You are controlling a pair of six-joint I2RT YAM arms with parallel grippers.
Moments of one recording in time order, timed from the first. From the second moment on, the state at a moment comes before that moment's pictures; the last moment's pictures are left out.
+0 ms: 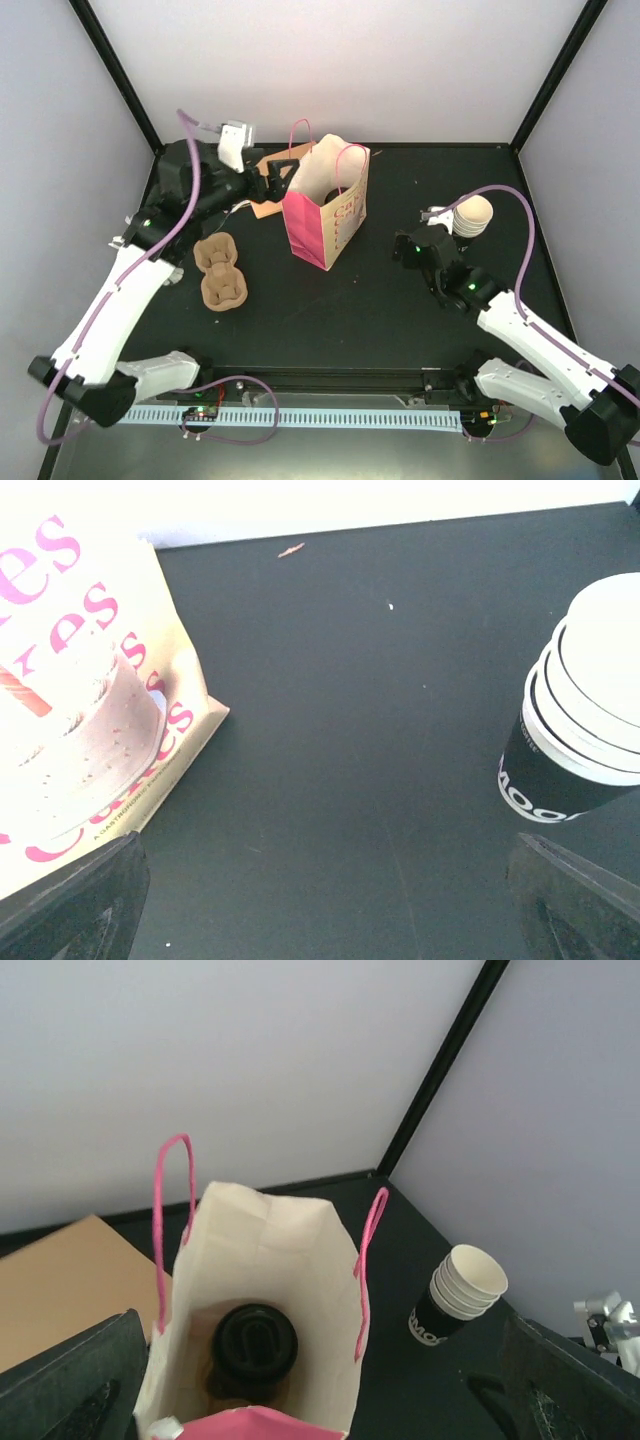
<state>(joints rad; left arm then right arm) -0.46 1.20 1.43 -0.48 0.25 -0.31 0.67 0.95 0.75 -0.44 0.53 0.47</state>
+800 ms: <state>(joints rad) -0.45 0.77 0.48 -0.13 -0.28 -0.21 0.67 0.71 0.40 0.02 0.46 0.11</state>
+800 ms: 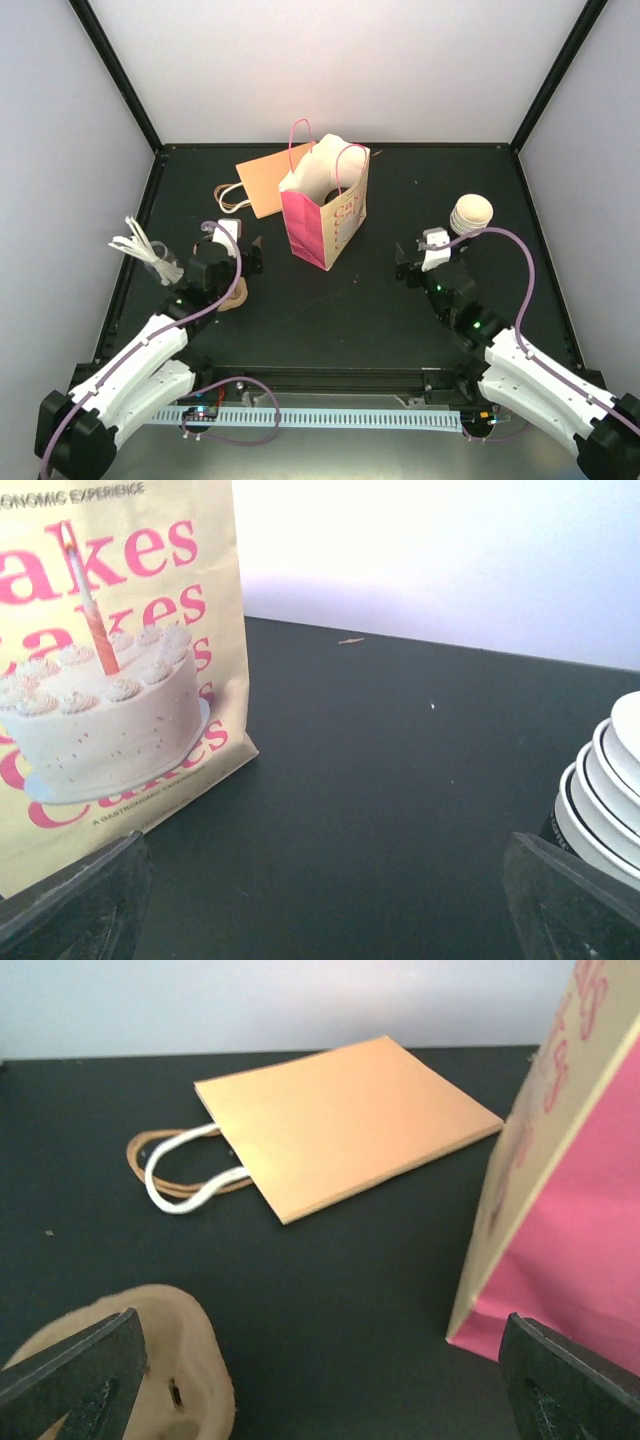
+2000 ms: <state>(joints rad) -0.10 1.17 0.22 0.82 -0.24 0.02 0.15 1.15 0.14 0.89 0.07 -0.09</state>
